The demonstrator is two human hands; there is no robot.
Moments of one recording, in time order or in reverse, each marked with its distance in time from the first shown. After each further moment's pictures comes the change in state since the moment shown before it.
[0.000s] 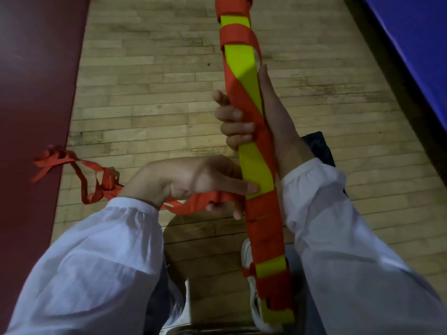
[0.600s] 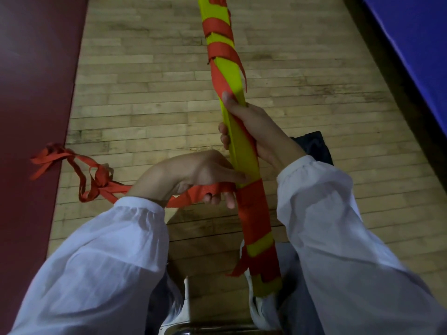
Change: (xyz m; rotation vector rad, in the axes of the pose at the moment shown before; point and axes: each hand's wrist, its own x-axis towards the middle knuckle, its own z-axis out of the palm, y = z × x) left_hand 0.013 -0.005 -0.005 0.095 0.317 -0.257; right_hand 0.004 0.011 0.000 -0.585 0.618 -0.172
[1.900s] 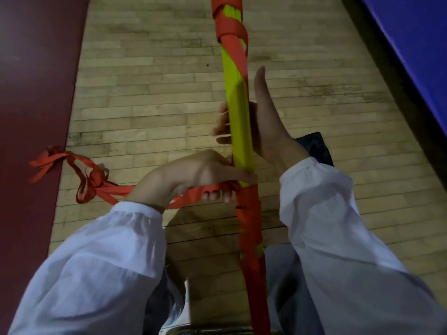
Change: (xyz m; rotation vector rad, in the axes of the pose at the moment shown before) left_hand -0.007 0.009 0.006 0.011 0.088 0.017; right_hand 0.005 -0.003 -0.010 0.120 -0.120 -0.017
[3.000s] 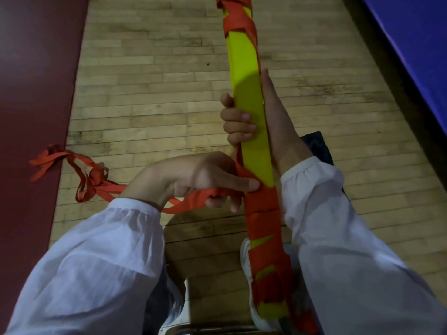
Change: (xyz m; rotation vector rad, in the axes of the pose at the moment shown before) left_hand -0.014 0.001 -0.005 -0.114 -0.344 0.152; right_hand 0.001 -0.002 -0.003 0.494 -0.396 0.176
